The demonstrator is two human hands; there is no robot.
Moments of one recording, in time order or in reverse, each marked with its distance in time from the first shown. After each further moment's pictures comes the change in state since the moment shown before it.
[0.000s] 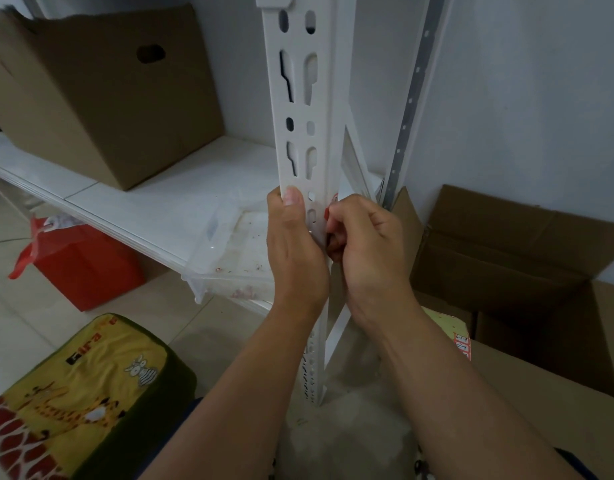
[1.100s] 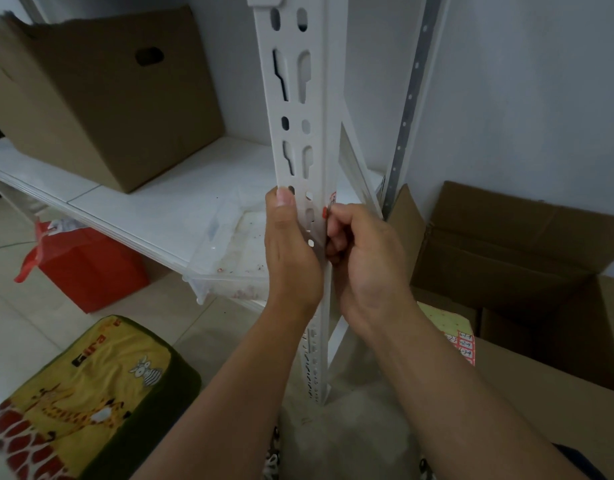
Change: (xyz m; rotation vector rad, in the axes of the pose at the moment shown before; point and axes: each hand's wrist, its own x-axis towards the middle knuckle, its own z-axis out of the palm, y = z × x) left_hand -0.001 0.003 -0.005 -0.073 -0.107 0.017; right_hand -0.005 0.004 -0.001 0.270 -0.013 0.214
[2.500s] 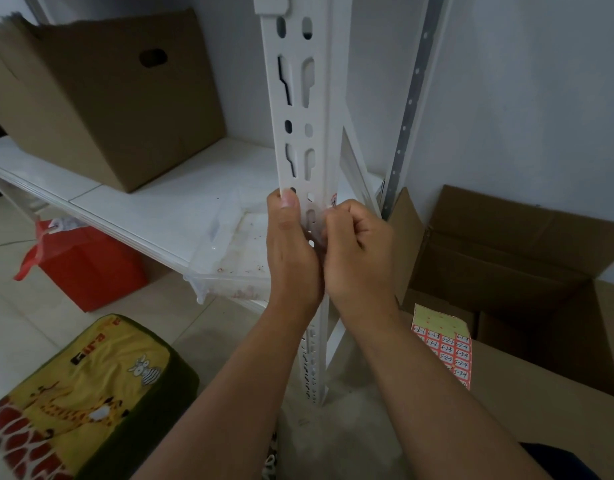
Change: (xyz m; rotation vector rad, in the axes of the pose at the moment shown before) left_hand -0.002 0.003 0.003 0.007 0.033 -0.032; right_hand 0.000 0.008 0.008 -0.434 0.110 -0.440
